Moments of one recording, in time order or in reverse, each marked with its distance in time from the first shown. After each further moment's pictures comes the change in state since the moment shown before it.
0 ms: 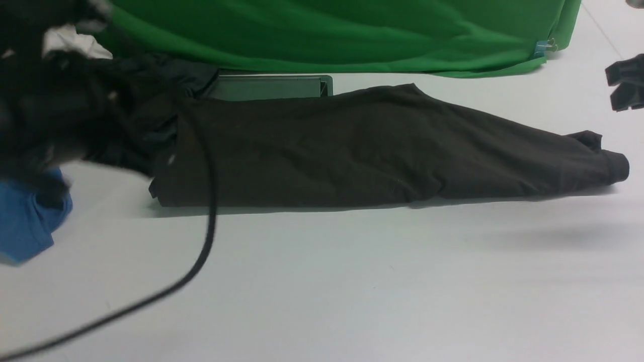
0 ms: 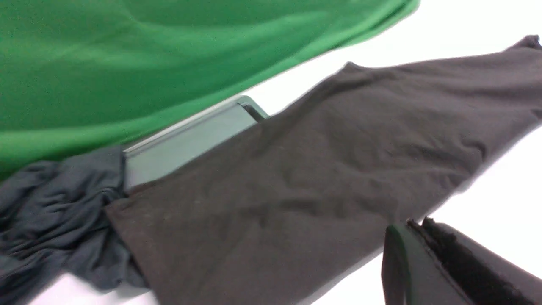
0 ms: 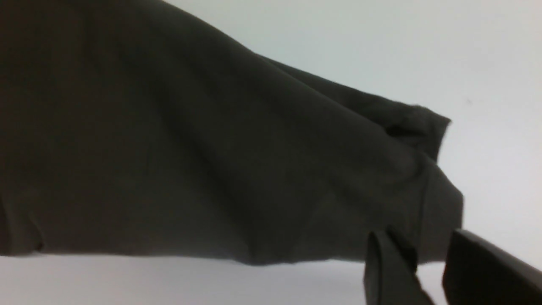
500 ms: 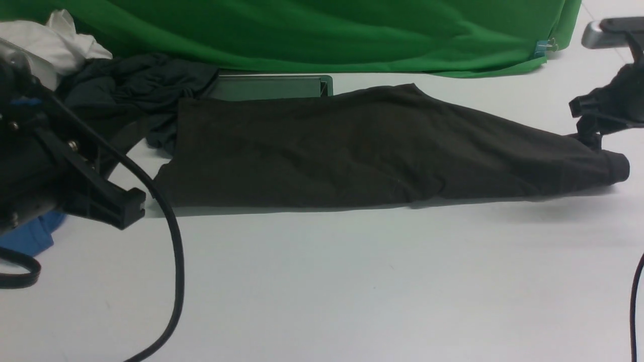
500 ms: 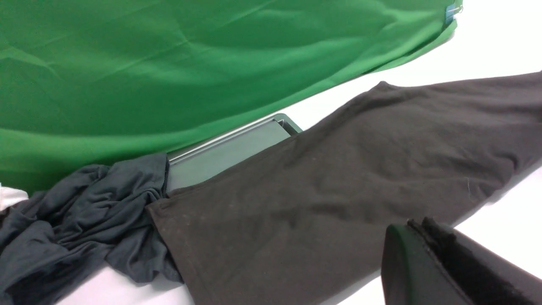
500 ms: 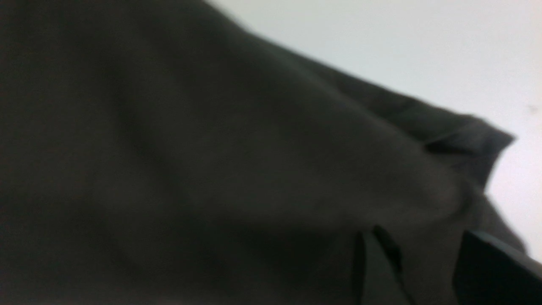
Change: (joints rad) right arm -0.011 0.184 0.001 -0.012 -0.136 0.001; left arm 0.000 -0.117 0.138 -0.007 -0.122 0.018
